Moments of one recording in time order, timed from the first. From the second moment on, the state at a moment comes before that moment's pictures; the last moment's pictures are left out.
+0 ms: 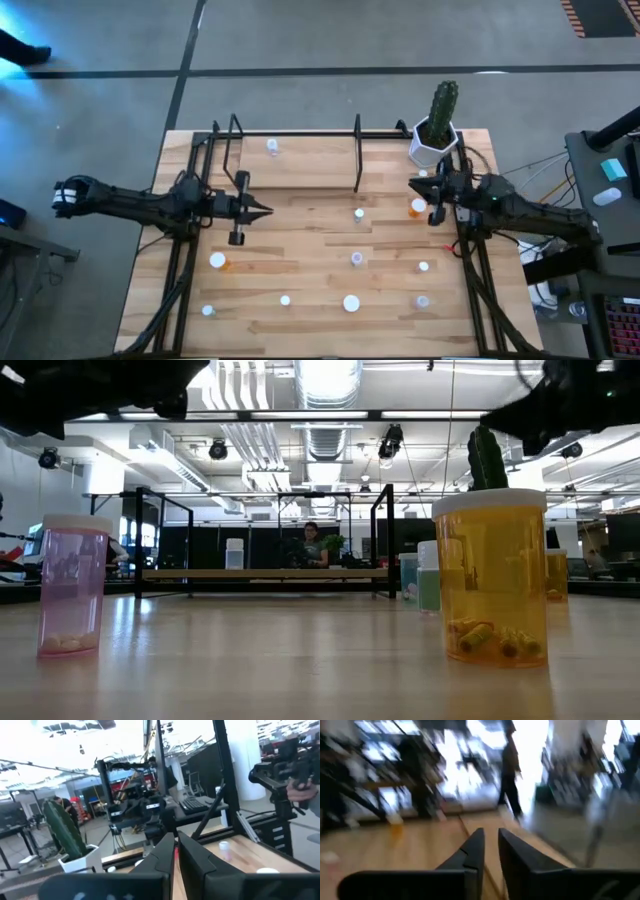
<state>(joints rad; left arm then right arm) 0.01 0.73 0.26 0.70 0.14 0.22 -0.21 0.31 0.25 0.02 0.08 -0.01</state>
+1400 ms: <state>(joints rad) 0.01 0.76 0.26 0.70 0.13 0.22 -0.12 1.04 0.58 -0.91 0.27 0.70</state>
